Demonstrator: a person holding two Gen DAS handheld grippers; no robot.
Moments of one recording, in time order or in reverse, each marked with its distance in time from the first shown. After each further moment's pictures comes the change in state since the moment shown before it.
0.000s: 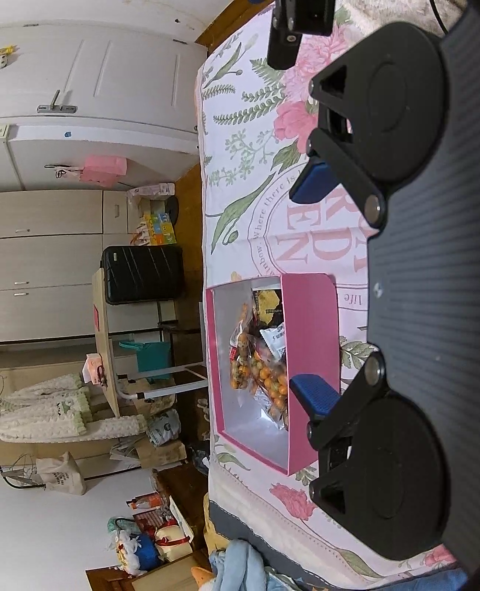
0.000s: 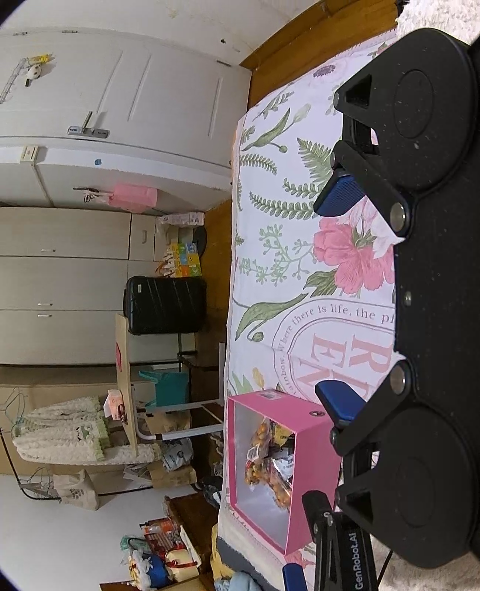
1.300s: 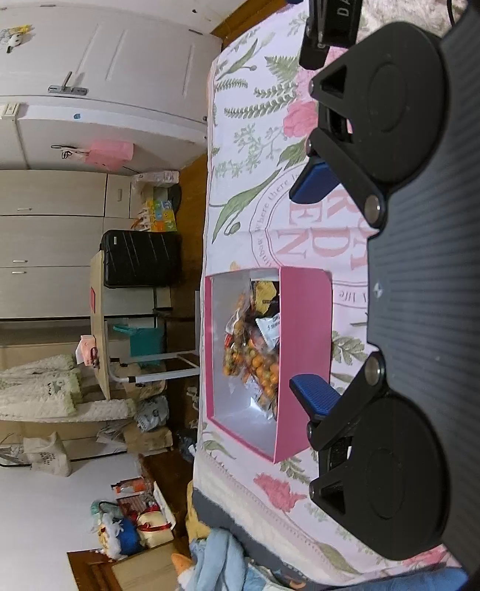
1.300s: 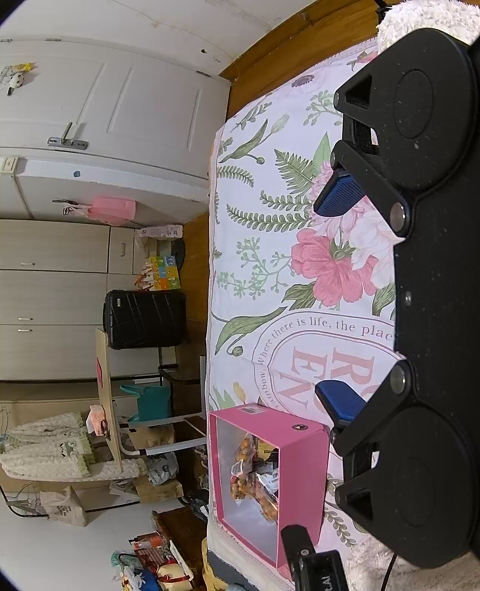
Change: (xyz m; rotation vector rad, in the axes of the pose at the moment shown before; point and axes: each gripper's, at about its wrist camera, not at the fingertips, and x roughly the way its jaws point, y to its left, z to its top) left arm -0.012 0.006 0.003 -0.067 0.015 0.033; right arm 0.005 -0.008 -0.002 0.020 0.067 -0.030
